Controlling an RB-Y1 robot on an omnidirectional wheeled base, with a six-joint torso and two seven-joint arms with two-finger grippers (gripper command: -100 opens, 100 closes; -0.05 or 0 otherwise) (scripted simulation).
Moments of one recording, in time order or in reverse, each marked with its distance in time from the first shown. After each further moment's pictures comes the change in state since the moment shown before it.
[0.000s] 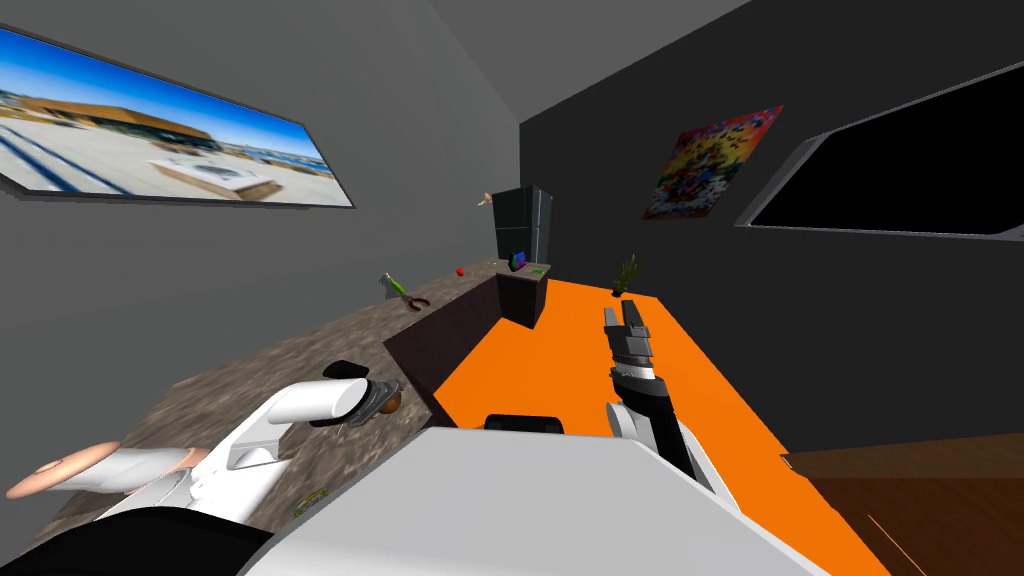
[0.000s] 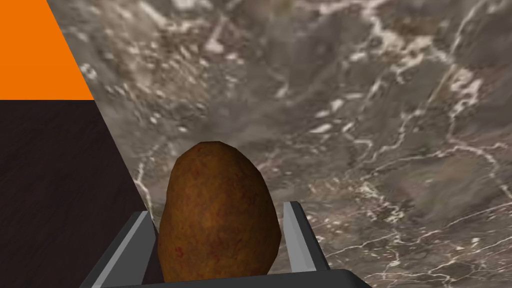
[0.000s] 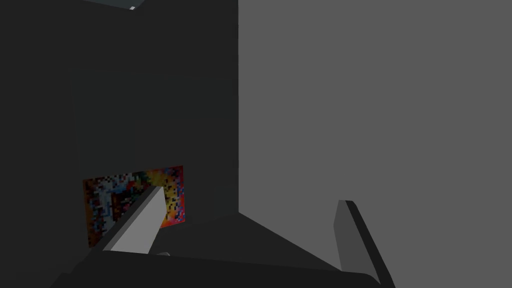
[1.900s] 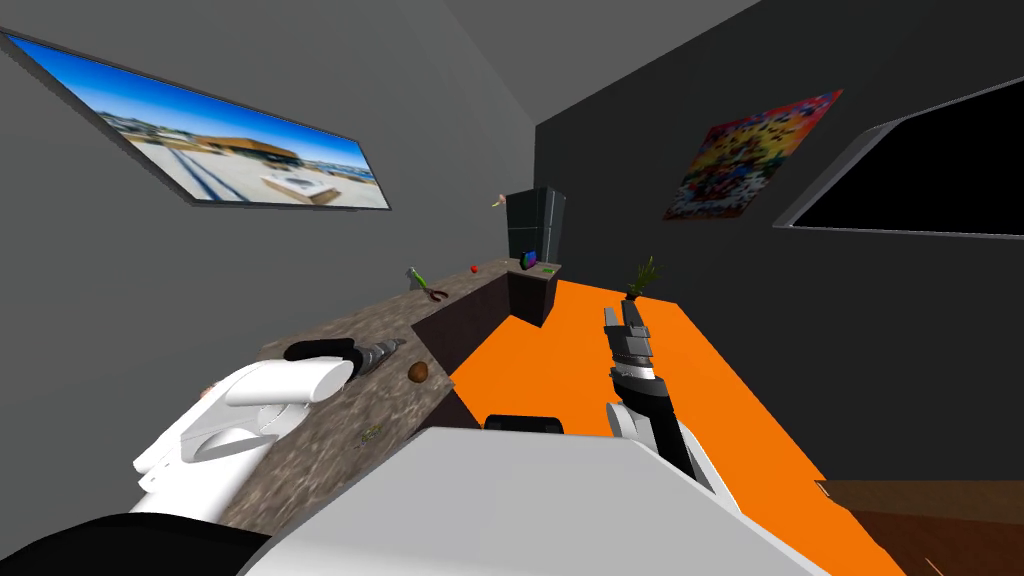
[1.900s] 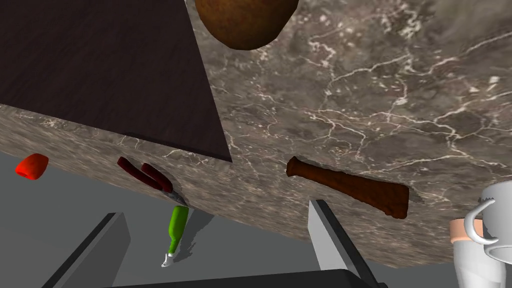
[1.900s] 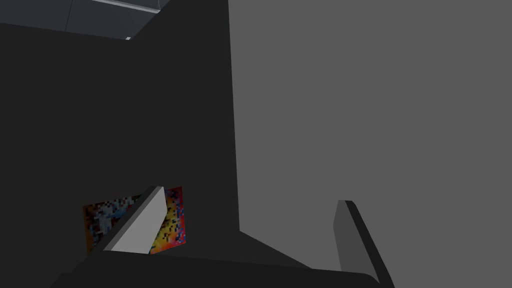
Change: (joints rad) left arm -0.081 0.049 0.138 -0.180 -0.020 -0.144 0.056; right arm 0.000 0.000 0.000 0.000 0.000 0.000 0.000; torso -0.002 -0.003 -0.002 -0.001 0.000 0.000
